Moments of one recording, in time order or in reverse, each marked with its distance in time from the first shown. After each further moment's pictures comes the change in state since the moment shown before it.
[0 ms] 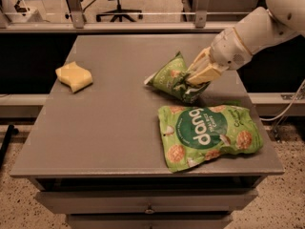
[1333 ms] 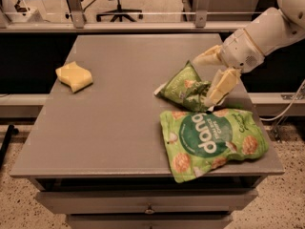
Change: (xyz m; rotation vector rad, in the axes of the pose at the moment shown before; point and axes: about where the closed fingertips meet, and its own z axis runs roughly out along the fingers) arm 0.019 0.018 -0.017 -0.053 0.028 0.011
